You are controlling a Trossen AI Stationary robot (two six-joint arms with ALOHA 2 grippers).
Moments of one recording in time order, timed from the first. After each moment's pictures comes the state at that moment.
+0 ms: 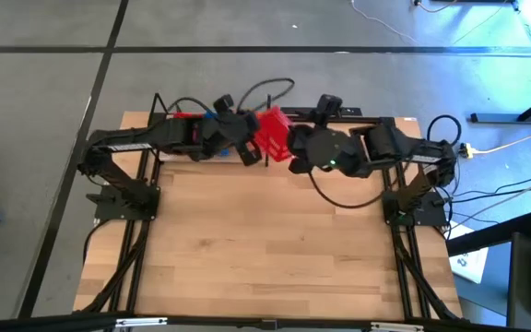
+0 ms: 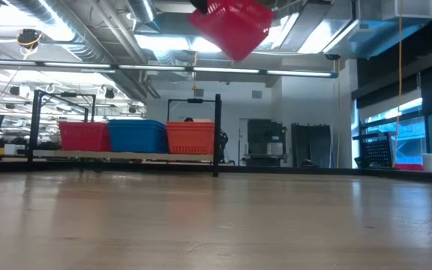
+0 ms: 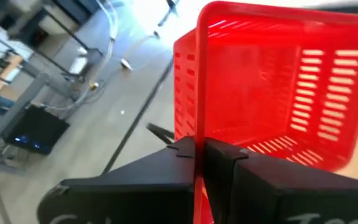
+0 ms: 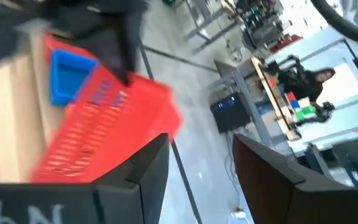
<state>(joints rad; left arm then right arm) 0.05 1.55 1.72 -0.73 -0.73 0.11 0.16 1.75 2.21 -1.12 0.97 -0.30</state>
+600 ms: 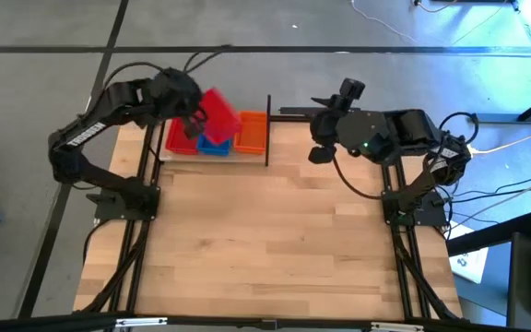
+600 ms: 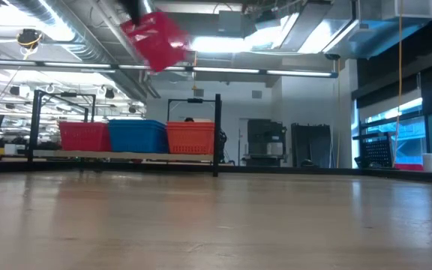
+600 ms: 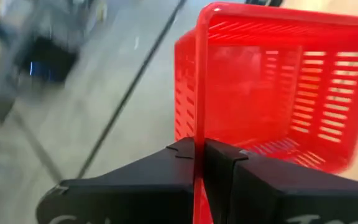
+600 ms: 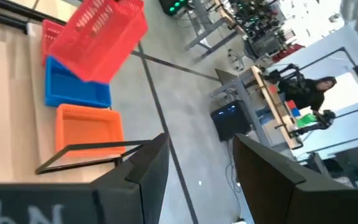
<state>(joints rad) 0.39 1.29 1.72 -1.17 -0.53 0.18 0.16 1.70 2.35 -1.23 0.93 -0.36</state>
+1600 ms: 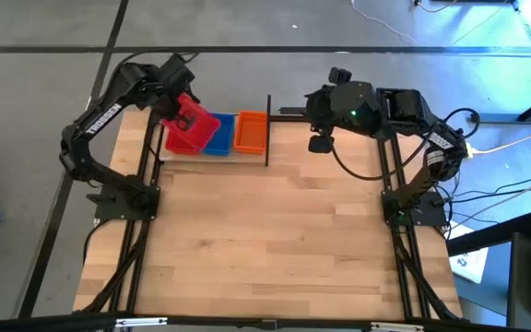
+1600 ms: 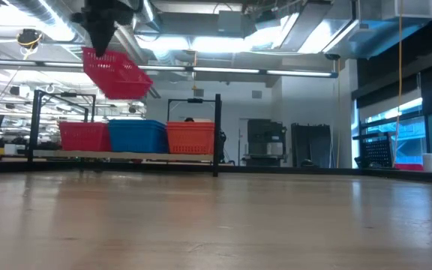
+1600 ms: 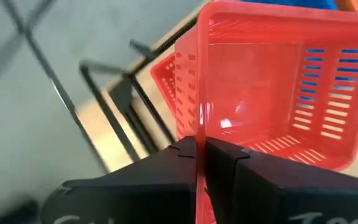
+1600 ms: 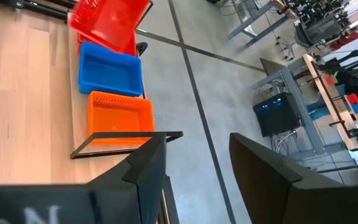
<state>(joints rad) 0.75 1.39 1.72 -1.55 -0.35 -0.11 -0.05 1.70 2.35 -1.27 0.58 -0.37</state>
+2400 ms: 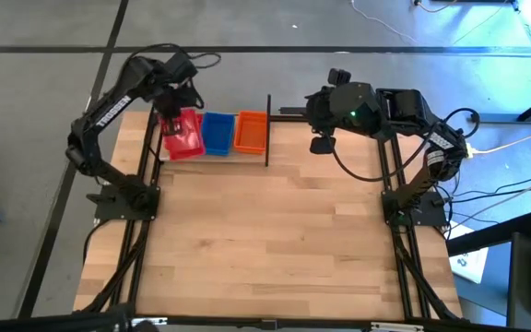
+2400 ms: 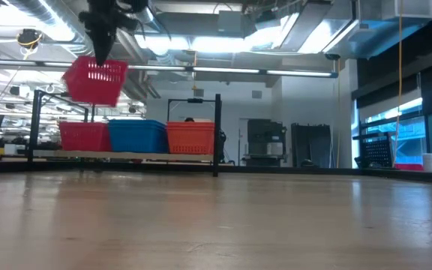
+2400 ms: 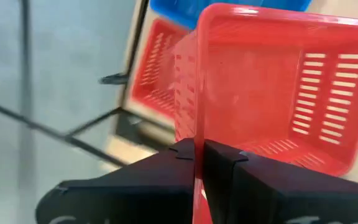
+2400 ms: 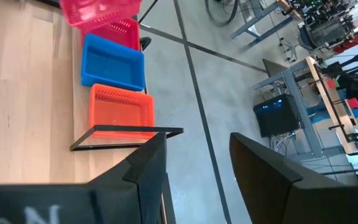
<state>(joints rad) 0.83 1.45 1.72 -1.57 -0.21 0.50 -0.05 1.70 2.35 -1.29 0.58 -0.40</state>
